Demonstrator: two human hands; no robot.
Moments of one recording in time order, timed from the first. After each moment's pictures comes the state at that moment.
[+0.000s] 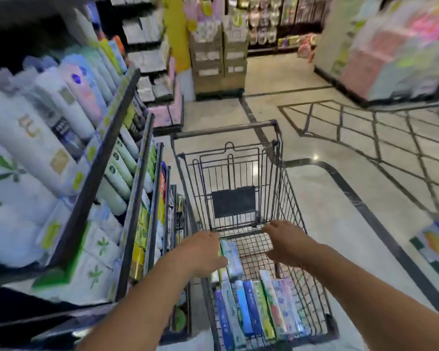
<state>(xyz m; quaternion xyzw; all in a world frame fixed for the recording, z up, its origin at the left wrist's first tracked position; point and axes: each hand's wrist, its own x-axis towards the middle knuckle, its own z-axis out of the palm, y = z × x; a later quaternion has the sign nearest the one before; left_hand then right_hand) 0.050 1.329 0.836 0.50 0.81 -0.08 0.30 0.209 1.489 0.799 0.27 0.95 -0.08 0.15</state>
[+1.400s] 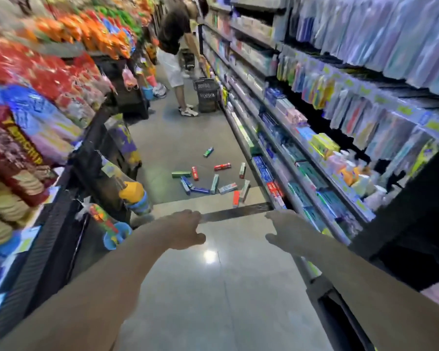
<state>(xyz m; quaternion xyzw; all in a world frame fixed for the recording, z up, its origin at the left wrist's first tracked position) 0.203 0.457 0.875 -0.20 0.95 0.10 0.21 0.038 0.671 0.838 -0.41 0.90 0.01 0.15</state>
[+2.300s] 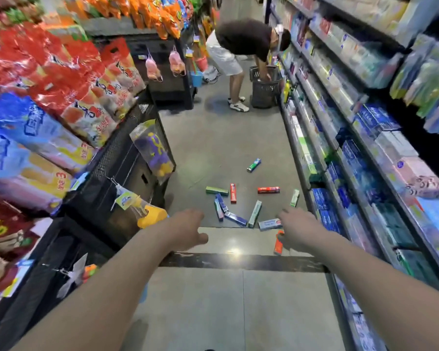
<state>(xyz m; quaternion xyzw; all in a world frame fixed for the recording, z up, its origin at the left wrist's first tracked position) -0.101 0.081 0.848 -0.34 0.90 0.18 0.22 -0.329 0.242 0.785 -0.52 0.84 0.10 0.14</state>
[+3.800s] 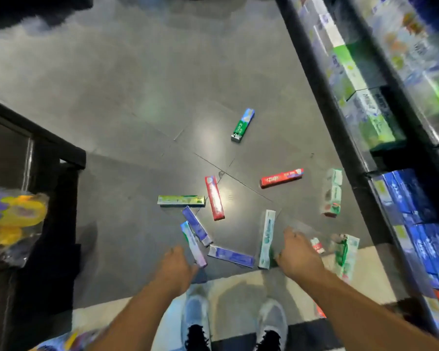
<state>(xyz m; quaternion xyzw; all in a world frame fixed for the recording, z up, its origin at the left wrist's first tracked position) -0.509 -0.387 0.220 -0.41 0.78 0.27 0.40 -0.693 -0.190 0.213 -0.18 0.90 0.02 0.39</state>
